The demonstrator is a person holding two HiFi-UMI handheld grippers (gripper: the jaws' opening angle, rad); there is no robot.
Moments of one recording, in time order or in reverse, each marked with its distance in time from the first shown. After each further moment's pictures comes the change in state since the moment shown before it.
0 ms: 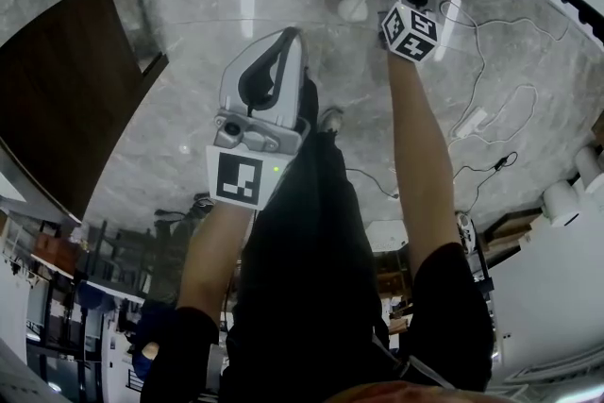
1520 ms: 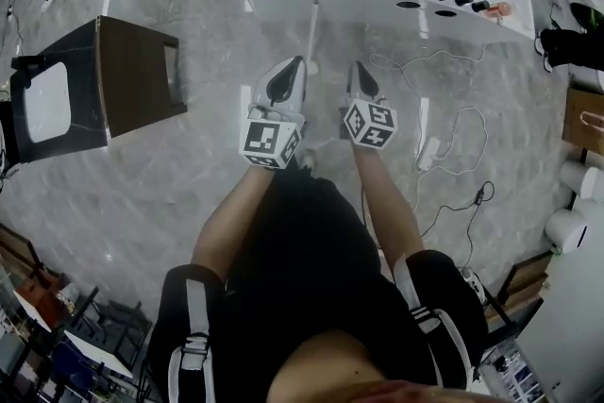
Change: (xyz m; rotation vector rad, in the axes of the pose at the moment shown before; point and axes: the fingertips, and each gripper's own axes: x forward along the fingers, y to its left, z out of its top) left arm -0.191 -0.297 0.214 0.060 -0.099 -0.072; right arm -0.532 0.012 0.176 0.095 -0.284 0.151
